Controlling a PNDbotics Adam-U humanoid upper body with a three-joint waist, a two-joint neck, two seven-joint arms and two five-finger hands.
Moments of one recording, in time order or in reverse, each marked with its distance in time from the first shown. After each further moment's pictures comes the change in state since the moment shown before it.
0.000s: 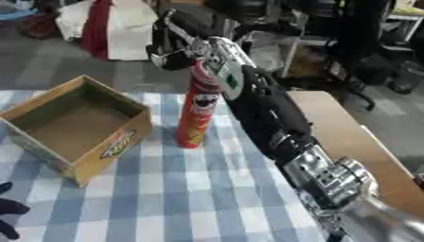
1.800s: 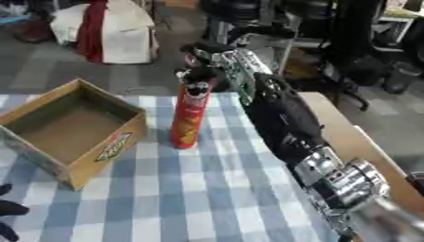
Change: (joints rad) left arm 0.009 0.000 0.001 0.000 0.000 0.004 0.005; right arm 0.036 -0.026 -0.045 0.124 0.160 0.154 0.214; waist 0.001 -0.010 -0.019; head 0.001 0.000
